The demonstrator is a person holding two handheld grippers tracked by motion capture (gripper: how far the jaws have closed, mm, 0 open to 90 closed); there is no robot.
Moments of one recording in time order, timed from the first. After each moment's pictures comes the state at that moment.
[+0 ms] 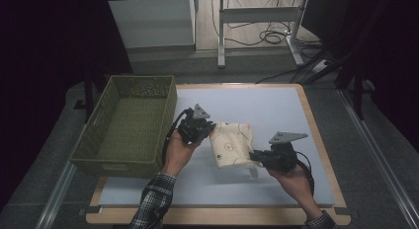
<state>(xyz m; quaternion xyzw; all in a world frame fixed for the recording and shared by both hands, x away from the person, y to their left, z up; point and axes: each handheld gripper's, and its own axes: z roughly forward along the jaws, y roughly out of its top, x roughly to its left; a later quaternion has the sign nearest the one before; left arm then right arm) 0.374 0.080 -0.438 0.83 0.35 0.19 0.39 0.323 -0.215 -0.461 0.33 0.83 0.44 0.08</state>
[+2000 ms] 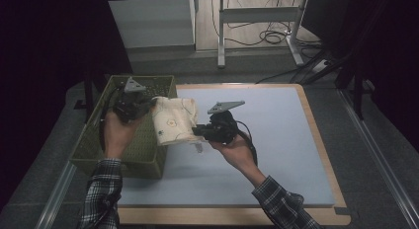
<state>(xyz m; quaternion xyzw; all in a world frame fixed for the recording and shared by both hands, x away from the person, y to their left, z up) 0.369 0.232 -0.361 0.78 0.43 0.27 0.35 0.365 -0.056 -0.405 0.26 0.83 0.49 0.04</state>
